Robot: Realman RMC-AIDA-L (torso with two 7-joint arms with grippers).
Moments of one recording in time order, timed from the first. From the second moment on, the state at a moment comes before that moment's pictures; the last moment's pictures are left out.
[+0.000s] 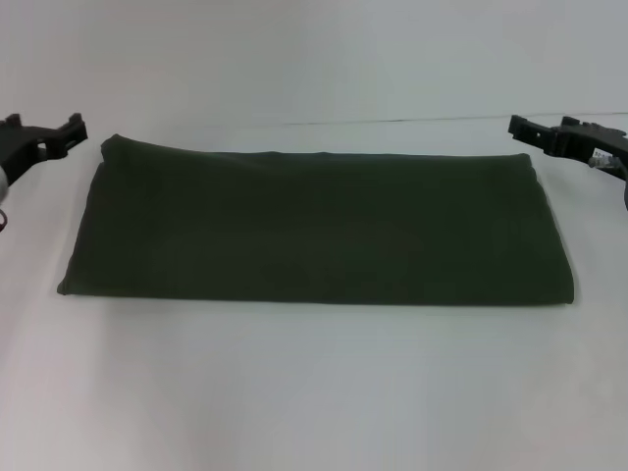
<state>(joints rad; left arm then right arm) -0.71 -2.17 0.47 0.56 1.70 0.48 -1.22 0.72 2.07 -0.38 -0.44 -1.93 -0.76 1.48</state>
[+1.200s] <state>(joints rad) -0.44 -2.16 0.22 0.63 1.70 1.42 -1.98 0.51 2.08 -0.39 -0.52 -1.86 -1.38 1.49</state>
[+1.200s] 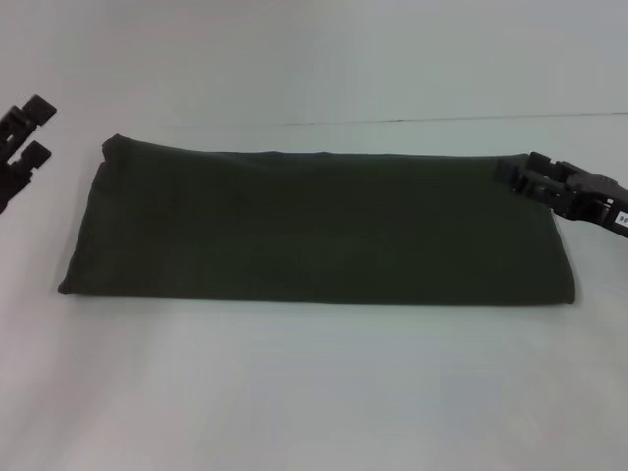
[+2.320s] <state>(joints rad) -0.49 -2.14 0.39 0.81 2.38 1.16 -1.73 0.52 2.09 -0.40 -0.49 -1.86 -1.41 1.46</state>
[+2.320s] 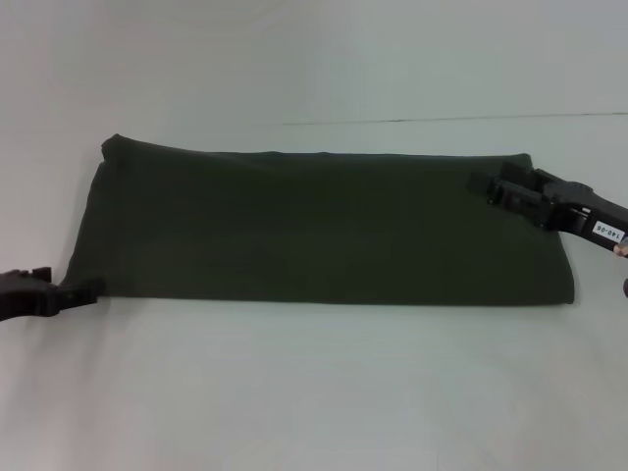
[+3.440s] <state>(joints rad) -0.51 -2.14 0.45 0.77 2.38 1.07 -1.73 0.51 2.09 -0.39 -0.49 -1.86 -1.40 1.47</state>
